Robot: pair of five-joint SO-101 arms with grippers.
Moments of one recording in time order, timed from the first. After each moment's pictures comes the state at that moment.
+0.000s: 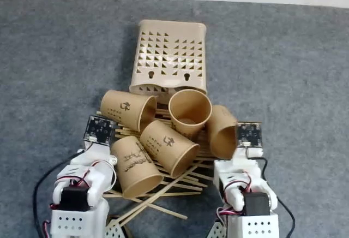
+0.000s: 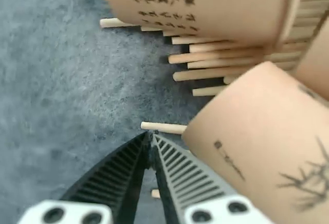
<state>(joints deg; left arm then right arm) -4.0 -104.1 95.3 71.7 -6.0 -6.1 -104.5 95.7 71.2 -0.4</state>
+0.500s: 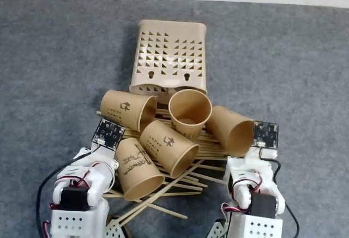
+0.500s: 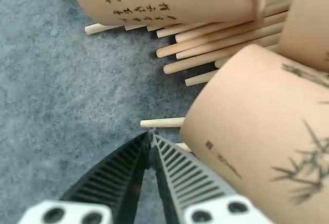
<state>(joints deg) -4.1 -104.0 95.3 72.9 -16.2 2.7 -104.6 91.4 70.9 5.6</state>
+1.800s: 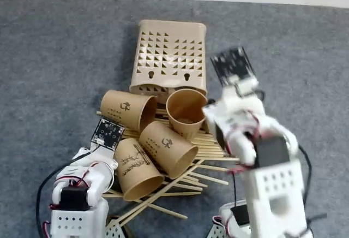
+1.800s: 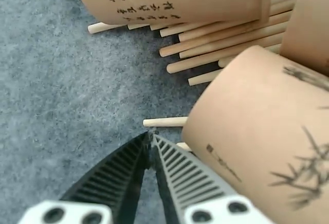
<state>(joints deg) -4.9 -104.0 95.3 72.8 -16.7 -18.5 -46.3 28.0 70.1 12.4</state>
